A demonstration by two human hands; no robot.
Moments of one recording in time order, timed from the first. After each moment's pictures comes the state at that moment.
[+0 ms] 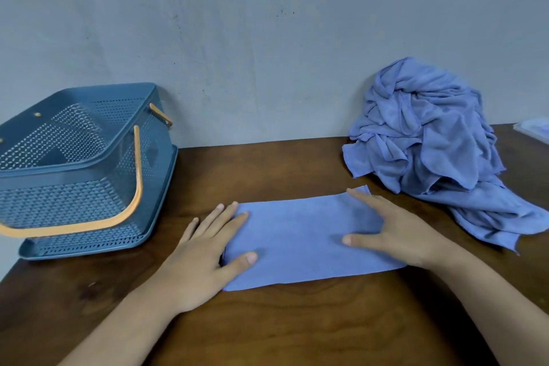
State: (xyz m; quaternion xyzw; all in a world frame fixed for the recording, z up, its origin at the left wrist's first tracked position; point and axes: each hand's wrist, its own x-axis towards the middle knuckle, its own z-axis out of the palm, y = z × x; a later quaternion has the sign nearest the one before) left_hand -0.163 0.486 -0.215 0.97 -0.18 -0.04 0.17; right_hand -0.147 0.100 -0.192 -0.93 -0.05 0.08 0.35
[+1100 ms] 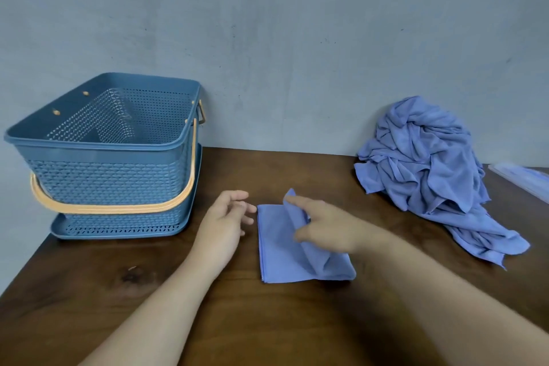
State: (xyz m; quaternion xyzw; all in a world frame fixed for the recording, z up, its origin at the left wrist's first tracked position) left_hand -0.137 0.508 -0.221 0.73 0.04 0.05 0.68; right_hand -0.146 0.286 -0.139 -0.94 -0.08 0.18 0.27
